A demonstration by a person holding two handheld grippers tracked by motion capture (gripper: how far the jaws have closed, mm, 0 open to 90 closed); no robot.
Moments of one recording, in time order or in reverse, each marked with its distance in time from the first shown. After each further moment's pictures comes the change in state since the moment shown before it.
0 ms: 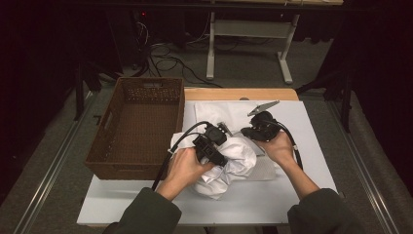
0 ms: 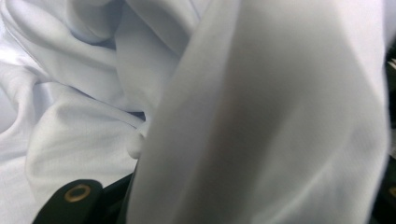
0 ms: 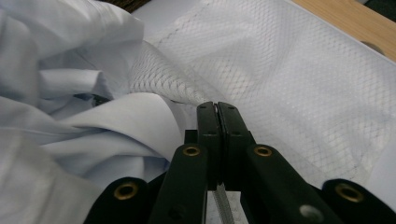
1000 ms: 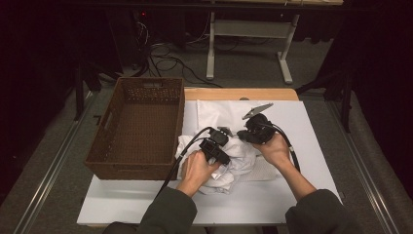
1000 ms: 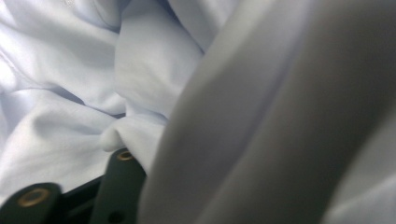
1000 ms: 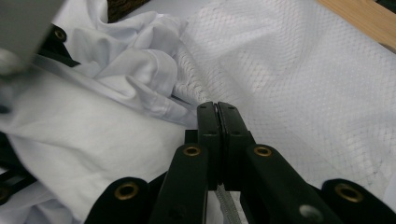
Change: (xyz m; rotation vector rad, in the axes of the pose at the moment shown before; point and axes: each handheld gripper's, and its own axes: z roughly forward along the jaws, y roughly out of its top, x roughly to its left) left arm 0.025 0.006 0.069 -0.023 0.123 -0.130; right arm 0.012 0.002 0.005 0.031 0.007 -0.028
